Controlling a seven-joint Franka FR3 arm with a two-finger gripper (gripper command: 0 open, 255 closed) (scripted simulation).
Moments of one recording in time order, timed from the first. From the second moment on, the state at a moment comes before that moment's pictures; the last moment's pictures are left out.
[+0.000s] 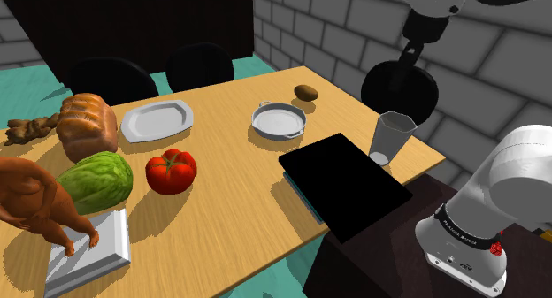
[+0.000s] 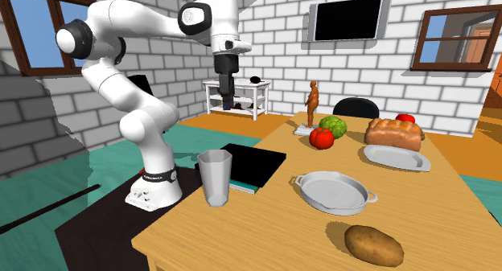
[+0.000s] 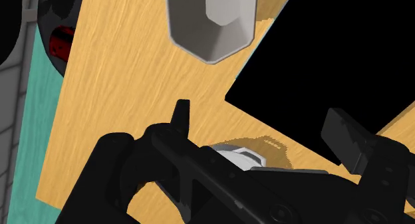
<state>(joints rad) 0.02 -0.87 0.01 -2.51 -0.12 1.70 -0.17</state>
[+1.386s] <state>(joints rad) 0.01 -0.88 -0.05 -2.94 -0.18 2.03 -0.22</state>
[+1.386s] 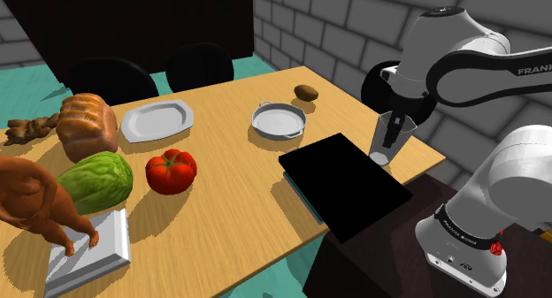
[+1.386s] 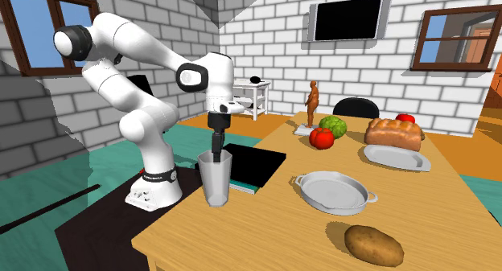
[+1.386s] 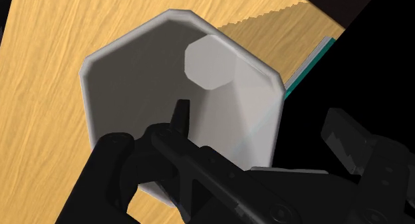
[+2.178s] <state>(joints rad) 0.01 -0.88 -0.05 -2.94 -0.18 2.03 -0.22</state>
